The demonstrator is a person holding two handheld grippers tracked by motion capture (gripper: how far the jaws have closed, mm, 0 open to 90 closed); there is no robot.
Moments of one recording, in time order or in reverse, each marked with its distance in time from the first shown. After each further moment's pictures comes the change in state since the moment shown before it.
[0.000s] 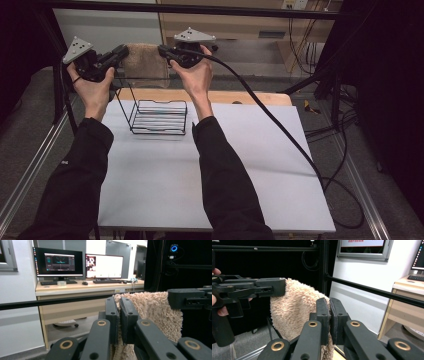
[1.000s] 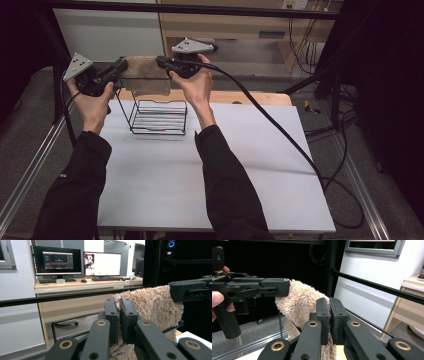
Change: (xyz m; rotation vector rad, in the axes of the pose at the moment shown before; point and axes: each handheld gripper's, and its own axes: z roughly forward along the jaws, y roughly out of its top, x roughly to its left) left arm -0.001 -0.027 -0.017 0.004 -0.002 0.014; right arm 0.012 -0.015 -0.005 0.042 0.054 -0.043
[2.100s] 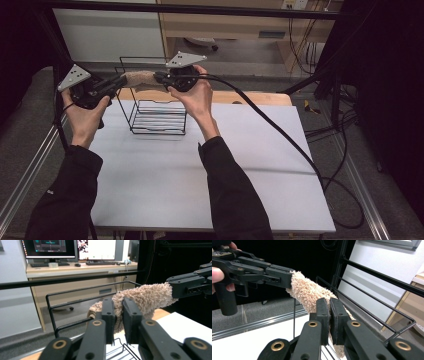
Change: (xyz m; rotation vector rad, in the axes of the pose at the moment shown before) left arm -0.009 -0.006 -0.031 0.123 -0.038 -0.016; right arm 0.024 -0.013 -0.012 0.109 0.051 -0.089
